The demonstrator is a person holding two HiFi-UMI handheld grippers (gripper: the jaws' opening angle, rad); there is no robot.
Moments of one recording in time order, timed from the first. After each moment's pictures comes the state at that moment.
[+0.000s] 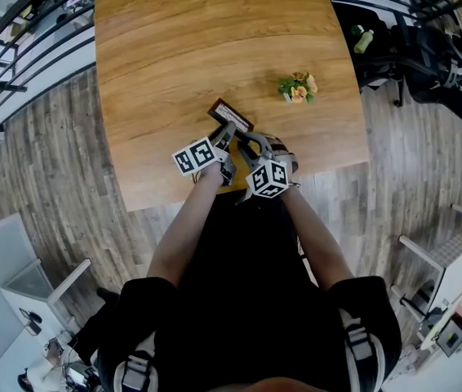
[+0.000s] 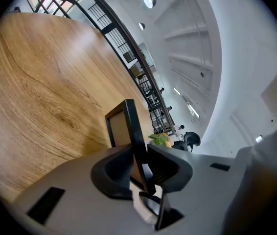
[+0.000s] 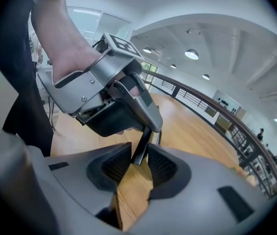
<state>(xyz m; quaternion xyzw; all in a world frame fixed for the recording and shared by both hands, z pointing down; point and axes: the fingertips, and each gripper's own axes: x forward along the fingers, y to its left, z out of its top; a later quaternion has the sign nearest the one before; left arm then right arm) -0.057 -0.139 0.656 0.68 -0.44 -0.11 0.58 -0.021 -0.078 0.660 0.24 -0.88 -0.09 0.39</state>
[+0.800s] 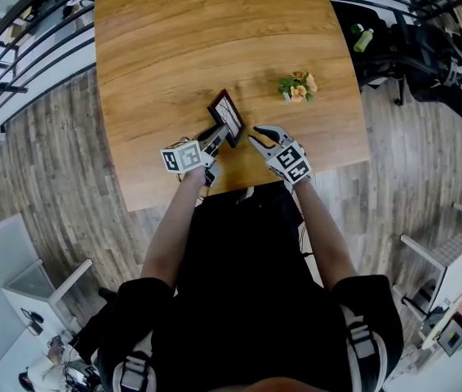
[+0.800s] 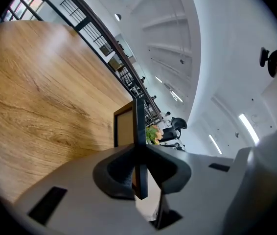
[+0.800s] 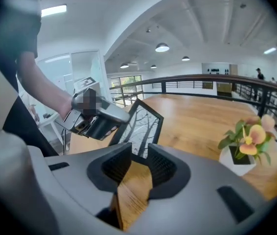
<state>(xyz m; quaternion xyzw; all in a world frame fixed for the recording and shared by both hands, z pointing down) -0.071 -0.134 0.637 0.77 -0.37 -0.07 0.51 0.013 -0.096 0.648 0.24 -0.92 0.13 0.27</state>
